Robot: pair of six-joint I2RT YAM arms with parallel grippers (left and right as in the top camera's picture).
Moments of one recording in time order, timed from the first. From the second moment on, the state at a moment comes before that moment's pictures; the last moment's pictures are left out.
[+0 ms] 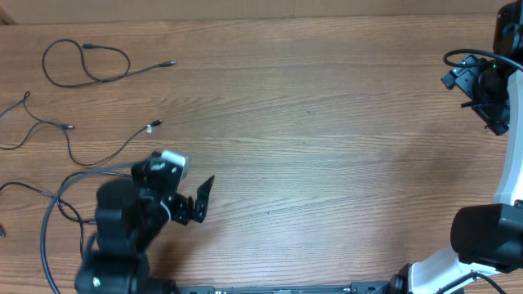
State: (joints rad) left arm -0.08 0.55 0.63 -0.59 0.29 0.14; right arm -0.25 1.81 2.01 -1.55 0.16 0.67
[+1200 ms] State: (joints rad) left arm 0.02 0.02 0.01 -0.06 0.20 0.05; right arm -0.25 1.81 2.01 -1.55 0.16 0.67
